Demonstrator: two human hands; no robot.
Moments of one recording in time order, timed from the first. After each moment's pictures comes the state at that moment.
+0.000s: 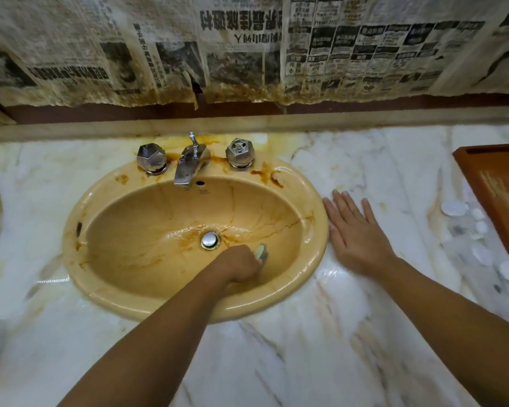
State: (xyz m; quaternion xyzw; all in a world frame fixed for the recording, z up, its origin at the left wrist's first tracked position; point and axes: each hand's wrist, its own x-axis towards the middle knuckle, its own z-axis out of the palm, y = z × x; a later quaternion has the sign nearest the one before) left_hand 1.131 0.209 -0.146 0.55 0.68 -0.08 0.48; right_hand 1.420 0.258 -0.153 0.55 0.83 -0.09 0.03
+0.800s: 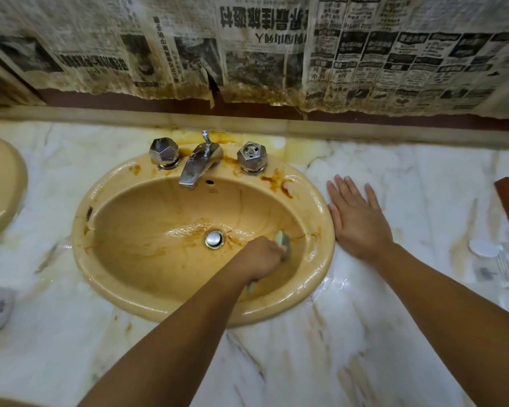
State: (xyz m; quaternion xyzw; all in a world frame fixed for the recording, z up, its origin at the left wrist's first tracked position) left_hand 1.170 0.230 -0.139 0.45 0.73 0.05 0.52; right_hand 1.402 0.340 -0.155 0.52 0.85 -0.10 0.00
